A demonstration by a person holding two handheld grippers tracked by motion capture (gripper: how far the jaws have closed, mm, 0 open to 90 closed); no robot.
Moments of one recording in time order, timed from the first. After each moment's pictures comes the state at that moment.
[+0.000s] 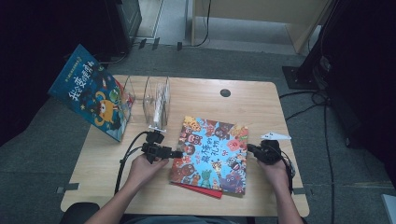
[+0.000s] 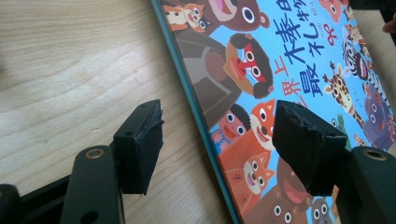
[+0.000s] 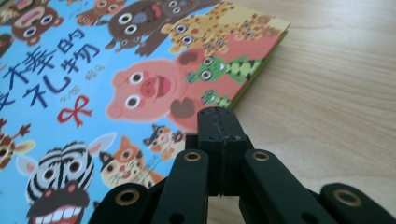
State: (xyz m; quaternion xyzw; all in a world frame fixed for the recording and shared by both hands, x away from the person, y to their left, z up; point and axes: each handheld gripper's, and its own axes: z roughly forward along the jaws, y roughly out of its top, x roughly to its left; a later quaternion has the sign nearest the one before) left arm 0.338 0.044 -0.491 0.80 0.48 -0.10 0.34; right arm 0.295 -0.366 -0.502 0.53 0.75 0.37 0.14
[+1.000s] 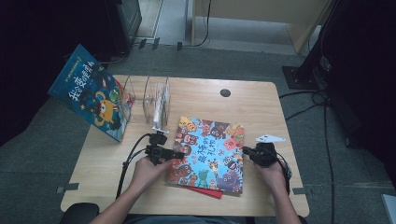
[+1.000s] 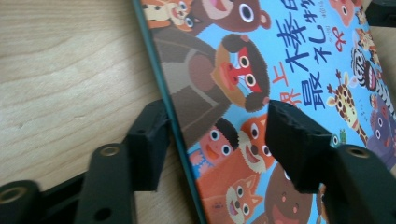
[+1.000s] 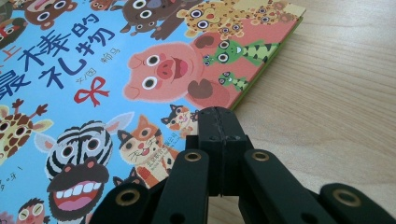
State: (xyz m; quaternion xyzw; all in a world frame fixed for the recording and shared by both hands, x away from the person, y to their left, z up) left arm 0.335 0.035 -0.493 0.78 0.52 -0.11 0.32; right arm 0.291 -0.353 -0.503 0.51 0.76 0.37 0.13
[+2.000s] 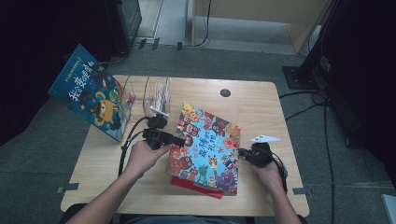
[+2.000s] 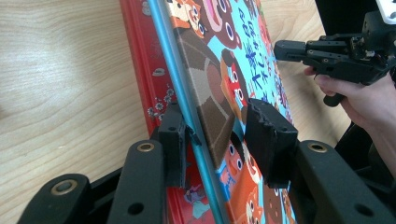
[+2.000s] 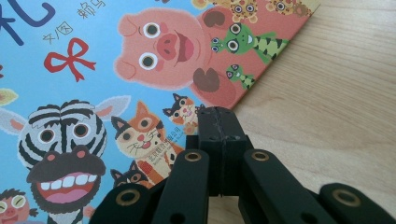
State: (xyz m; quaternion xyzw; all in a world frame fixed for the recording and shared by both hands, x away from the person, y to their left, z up) left arm 0.353 0.032 -0.418 0.79 0.50 -0.15 0.33; right arm 0.296 -0.341 -0.511 0.51 0.77 0.37 0.11
